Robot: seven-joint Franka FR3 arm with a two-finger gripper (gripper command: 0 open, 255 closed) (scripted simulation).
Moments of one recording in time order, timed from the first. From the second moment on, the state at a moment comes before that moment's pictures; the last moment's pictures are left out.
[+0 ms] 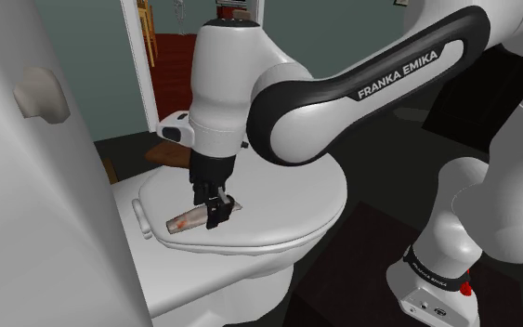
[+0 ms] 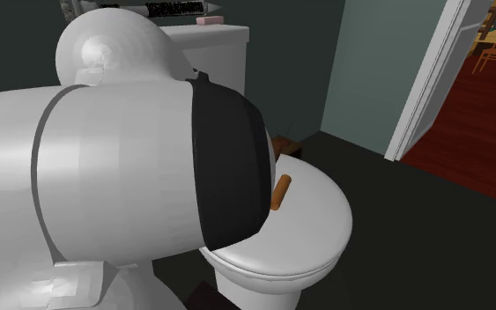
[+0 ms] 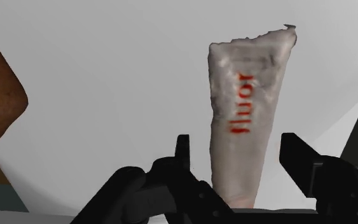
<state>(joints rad) 0.45 -0.03 0.29 -2.13 -0.01 2.26 -0.56</state>
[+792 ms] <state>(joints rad) 0.45 -0.04 0.29 -2.12 -0.01 2.24 -0.57</state>
